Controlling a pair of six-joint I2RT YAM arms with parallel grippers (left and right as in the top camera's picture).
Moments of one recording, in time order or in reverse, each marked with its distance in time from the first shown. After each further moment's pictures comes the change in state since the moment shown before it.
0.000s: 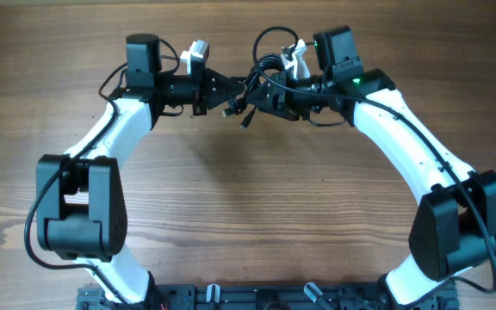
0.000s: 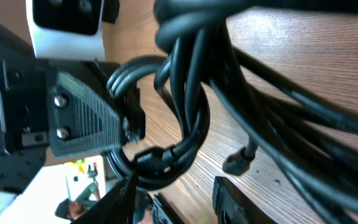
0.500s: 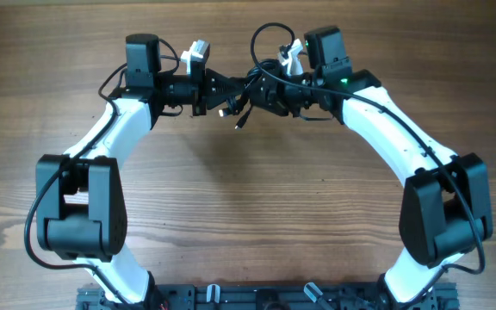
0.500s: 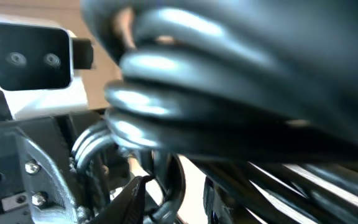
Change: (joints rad) left arm 0.001 0.000 0.000 0.003 0.018 0.000; right arm 0.015 0.082 0.000 0.159 0.026 0.183
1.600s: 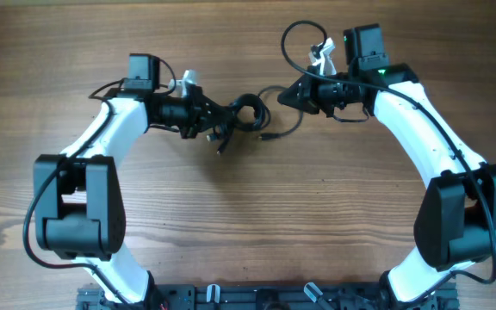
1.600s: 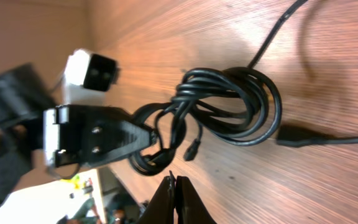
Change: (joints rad) left arm 0.017 0.005 0.005 -0.505 -0.300 0.310; right arm -0.149 -0.050 0.000 -0.266 -0.024 -0.301
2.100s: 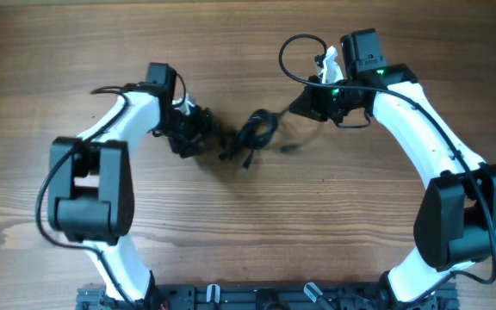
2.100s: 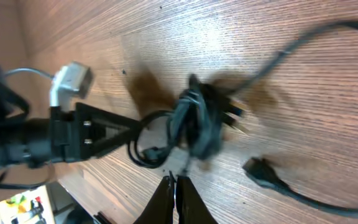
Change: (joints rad) left arm -0.042 0.100 0.055 -0.249 -0.491 0.069; right arm 0.005 0.000 0.000 -0.112 0.201 -0.106
